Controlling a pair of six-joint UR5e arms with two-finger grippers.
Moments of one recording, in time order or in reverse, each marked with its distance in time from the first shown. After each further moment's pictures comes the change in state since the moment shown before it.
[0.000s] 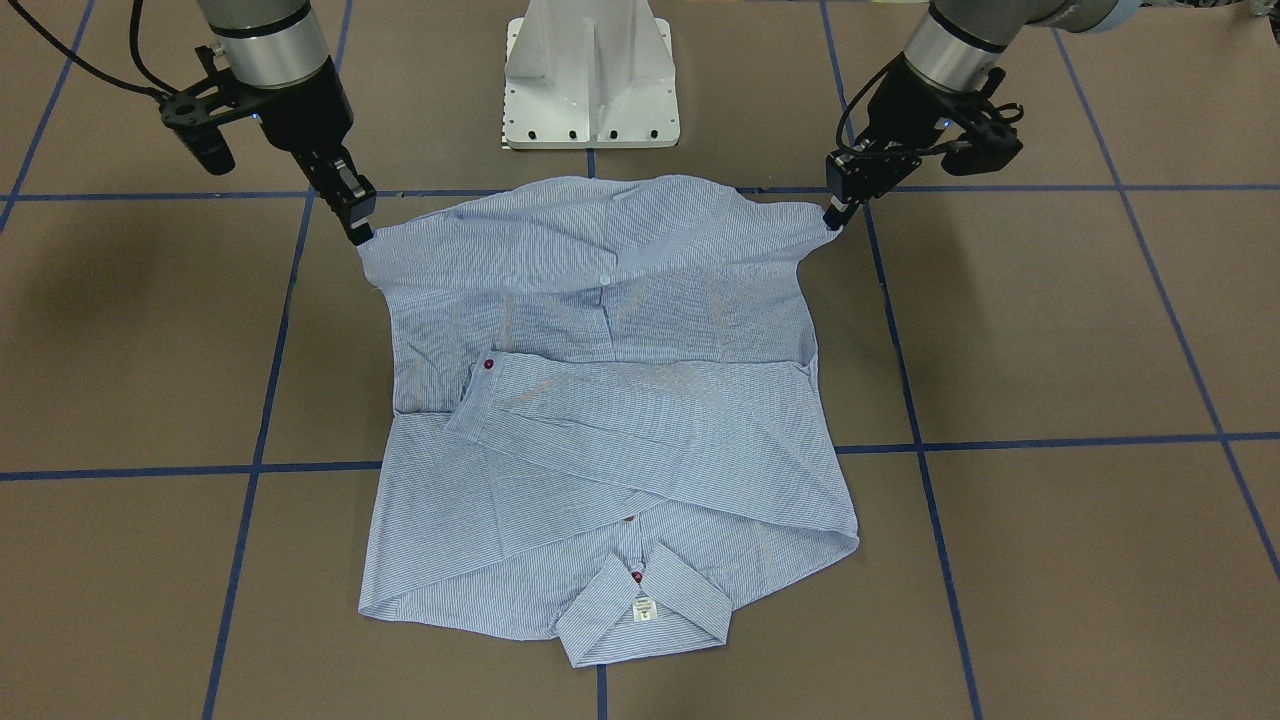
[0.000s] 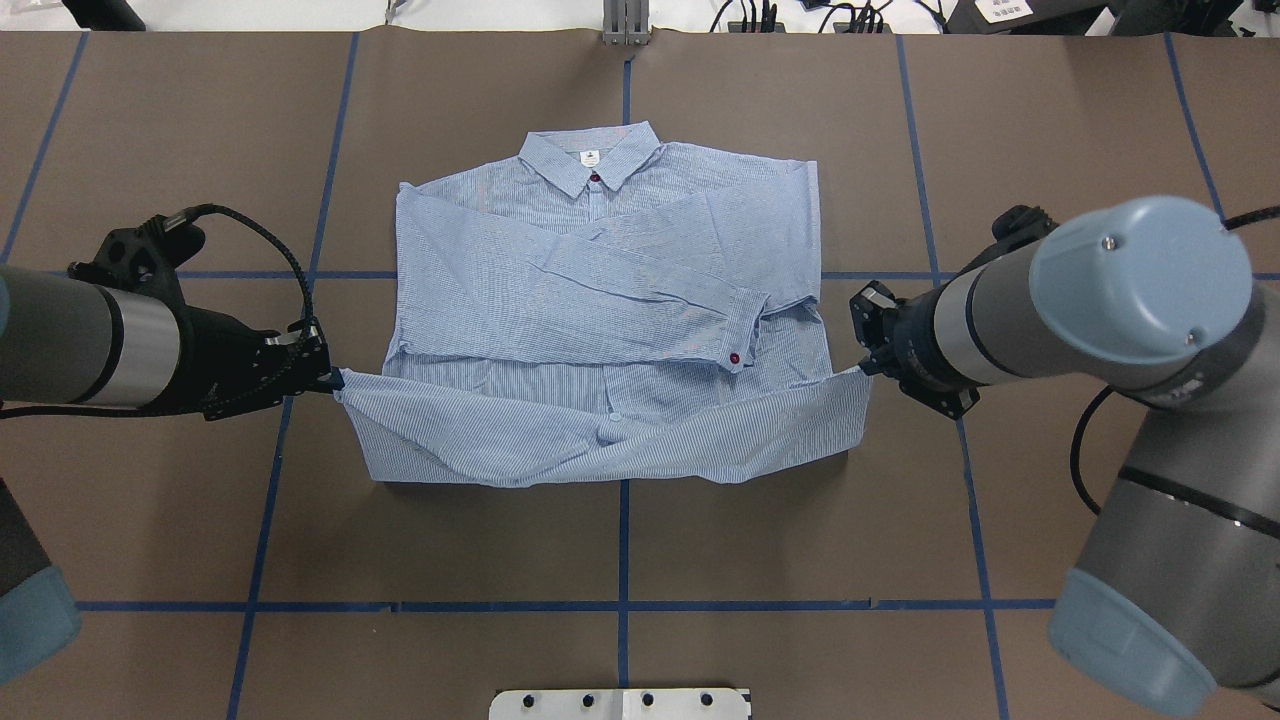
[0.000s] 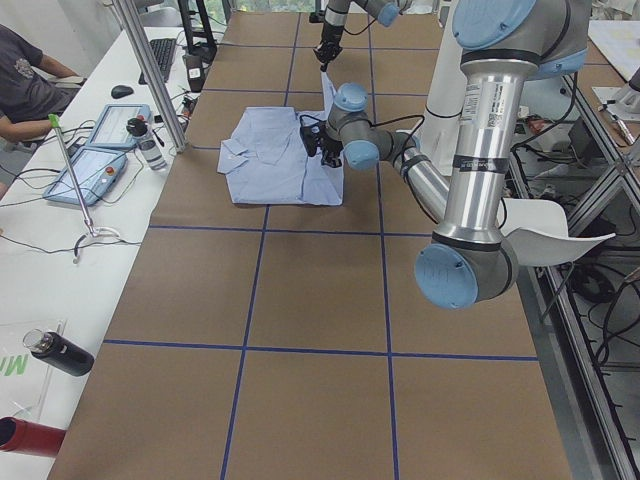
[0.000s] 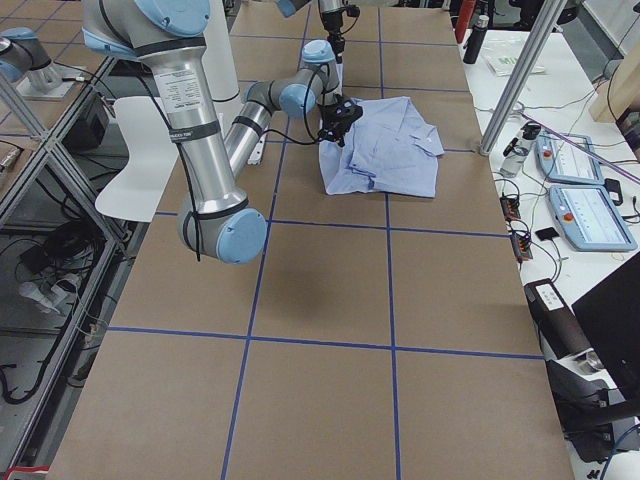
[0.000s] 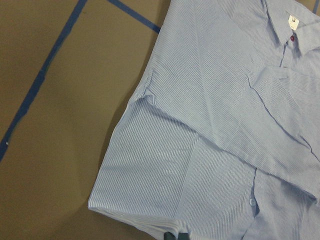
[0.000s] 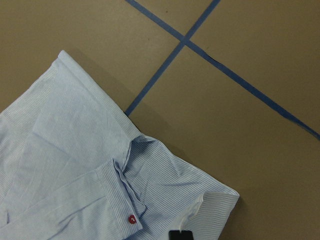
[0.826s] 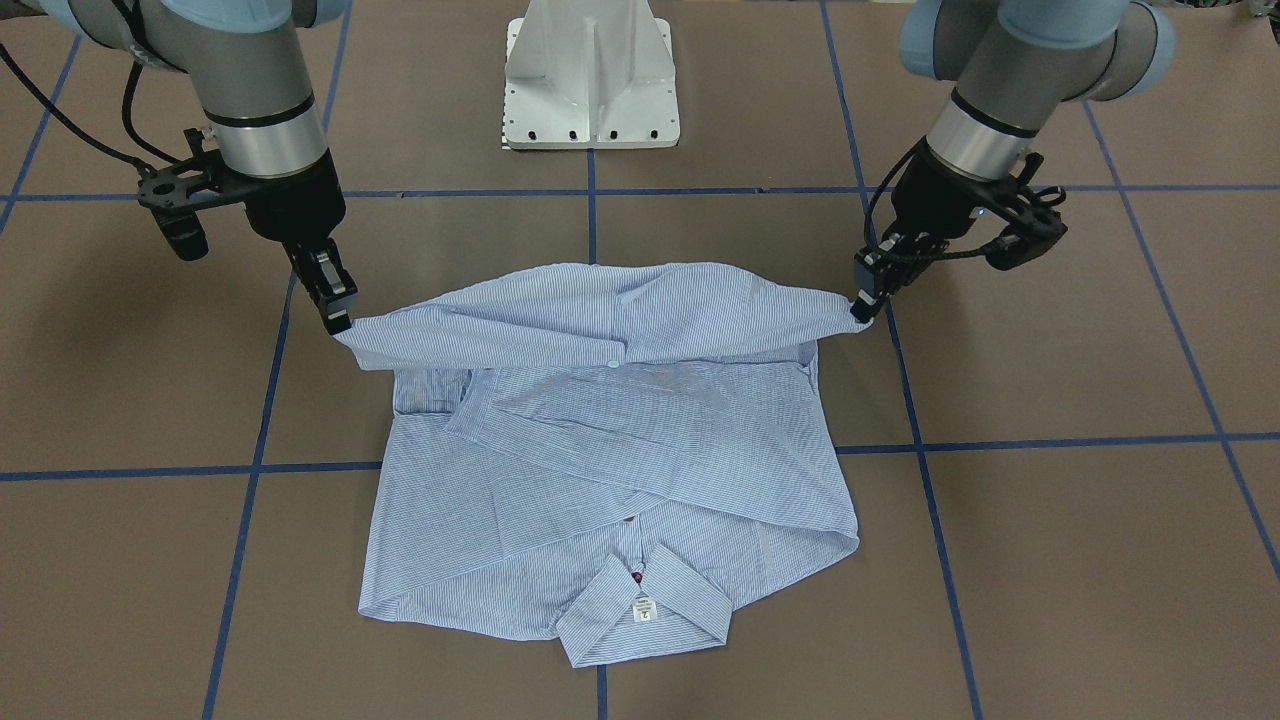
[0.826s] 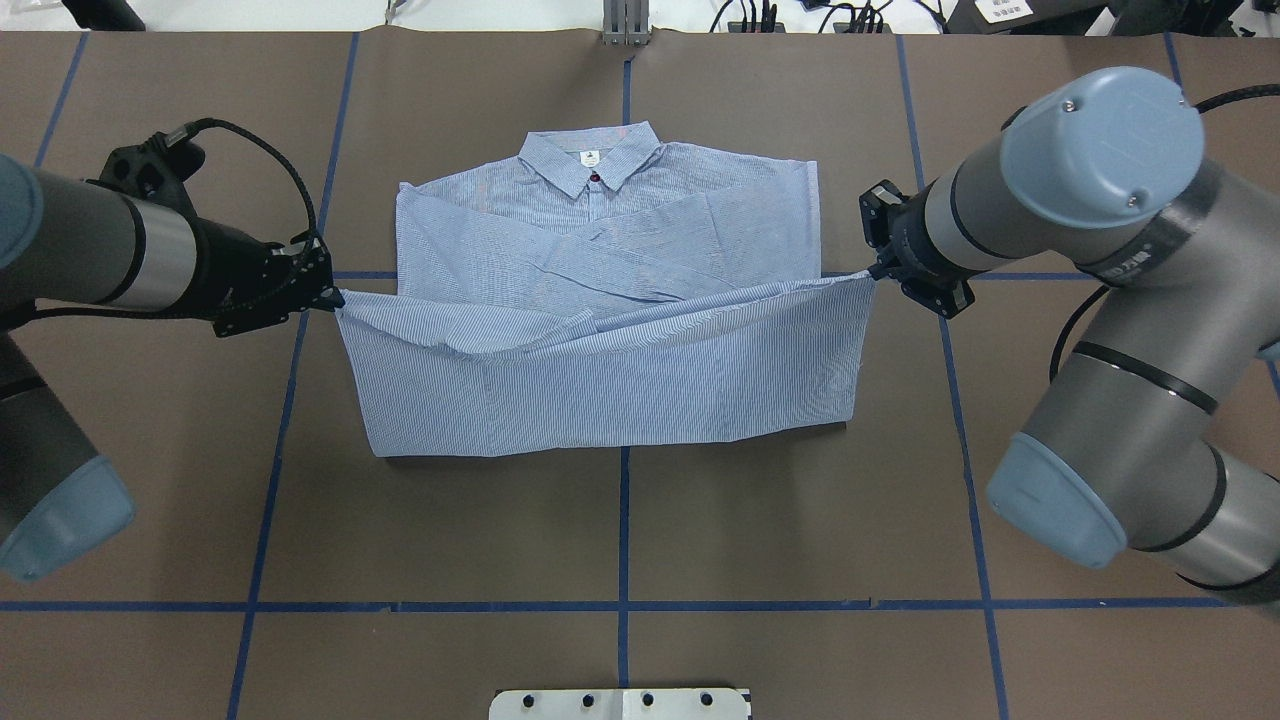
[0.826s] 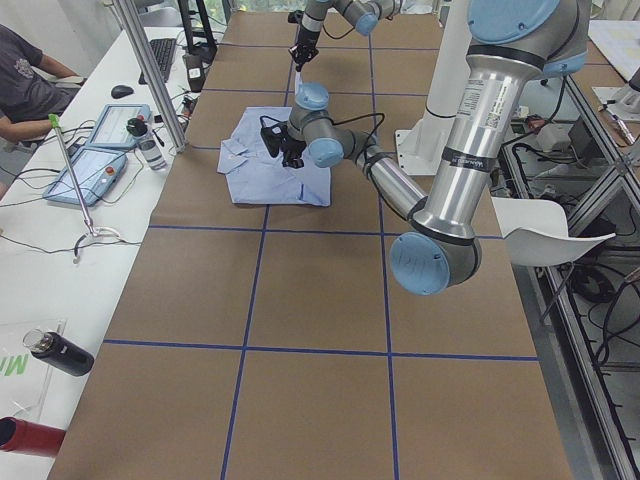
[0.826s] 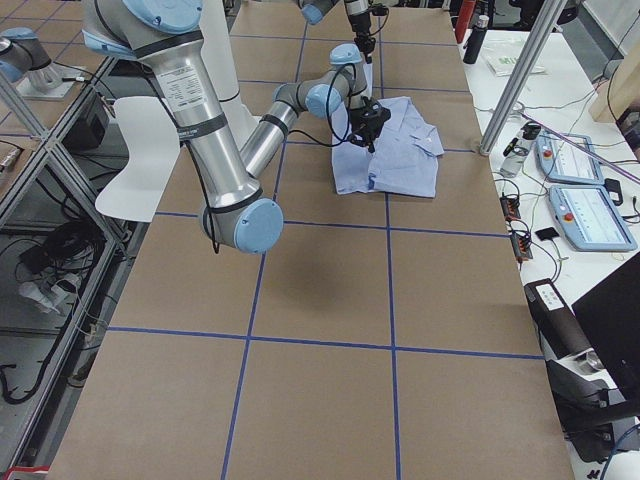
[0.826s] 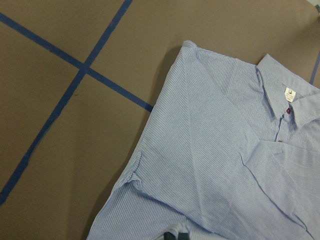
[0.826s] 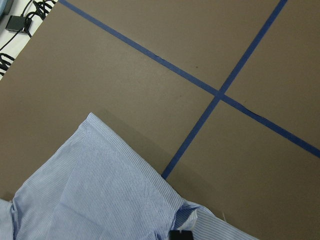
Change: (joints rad) left arm -0.155 -0.201 0.255 0.000 -0.023 0.003; right arm 0.068 0.114 -0.192 0.010 -0.086 0.007
